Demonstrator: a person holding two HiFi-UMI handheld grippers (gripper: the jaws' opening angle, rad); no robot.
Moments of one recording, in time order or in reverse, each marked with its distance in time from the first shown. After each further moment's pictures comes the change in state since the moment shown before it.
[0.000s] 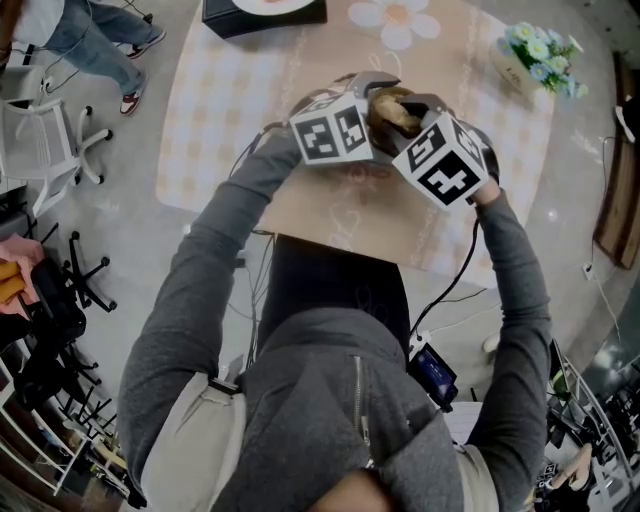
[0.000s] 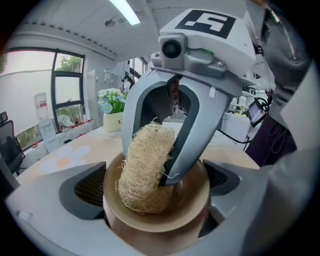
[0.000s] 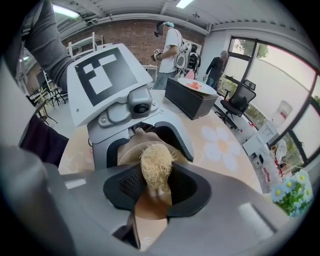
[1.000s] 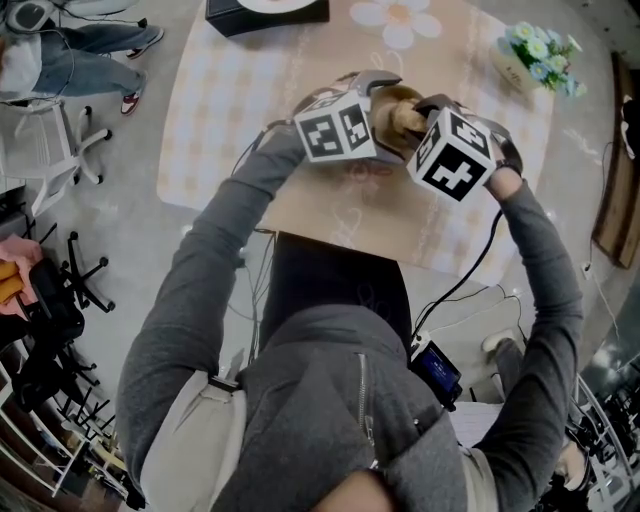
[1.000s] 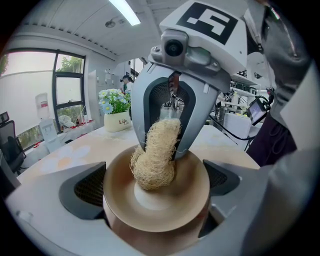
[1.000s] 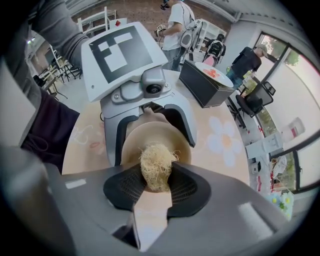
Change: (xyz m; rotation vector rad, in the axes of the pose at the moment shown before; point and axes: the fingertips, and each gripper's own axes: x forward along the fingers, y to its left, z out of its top) left arm 0.001 0.001 0.000 0.000 -0.005 0.014; right arm -0.012 0.002 -0.032 -0.176 0.244 0.052
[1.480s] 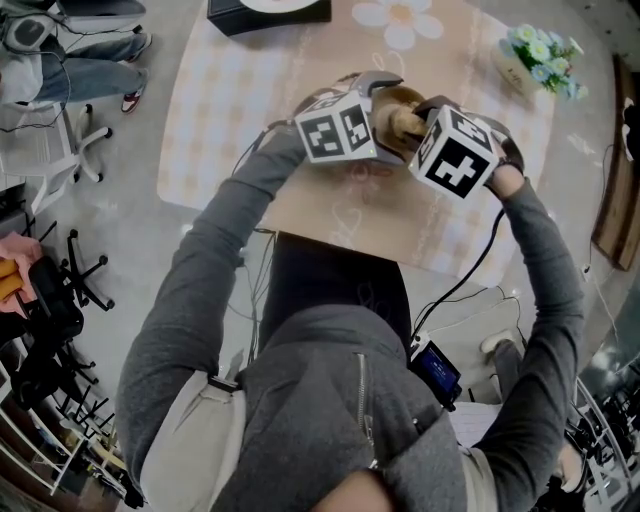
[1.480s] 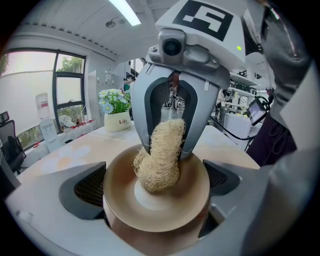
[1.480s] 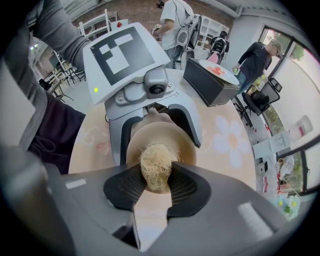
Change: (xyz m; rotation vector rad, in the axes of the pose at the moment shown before) left arm 0.000 0.000 0.000 -0.002 -0.006 -0.001; right arm 0.000 0.007 0.002 -0.007 0.005 0.077
